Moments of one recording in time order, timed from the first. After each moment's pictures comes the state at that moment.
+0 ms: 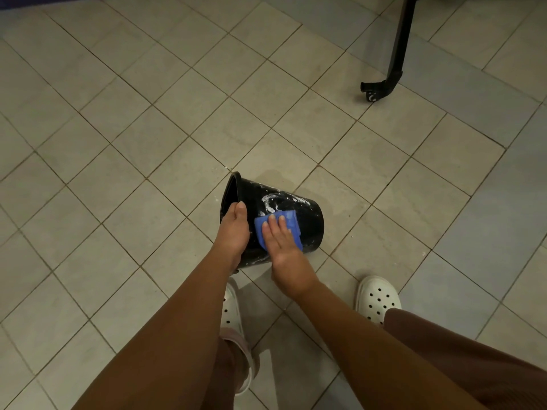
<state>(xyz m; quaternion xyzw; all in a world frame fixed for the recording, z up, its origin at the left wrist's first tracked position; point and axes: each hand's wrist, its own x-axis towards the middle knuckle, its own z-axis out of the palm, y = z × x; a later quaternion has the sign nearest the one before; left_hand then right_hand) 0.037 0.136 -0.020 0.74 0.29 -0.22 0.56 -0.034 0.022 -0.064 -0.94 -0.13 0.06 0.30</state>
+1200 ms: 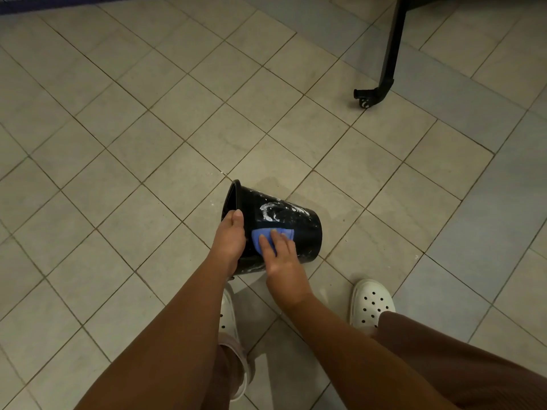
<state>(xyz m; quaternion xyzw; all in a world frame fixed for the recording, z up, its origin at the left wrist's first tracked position) 0.034 0.132 -0.020 0.73 0.30 -0.22 0.57 -0.045 0.027 -0.051 -0.96 -0.08 0.05 0.25</state>
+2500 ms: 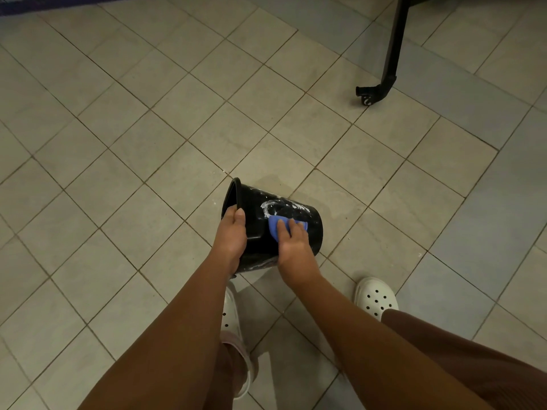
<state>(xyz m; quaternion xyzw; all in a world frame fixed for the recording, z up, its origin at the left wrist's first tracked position) 0.034 0.133 -0.015 0.72 0.32 -0.22 0.57 -0.018 0.013 -0.057 -0.96 -0.02 0.11 0.26</state>
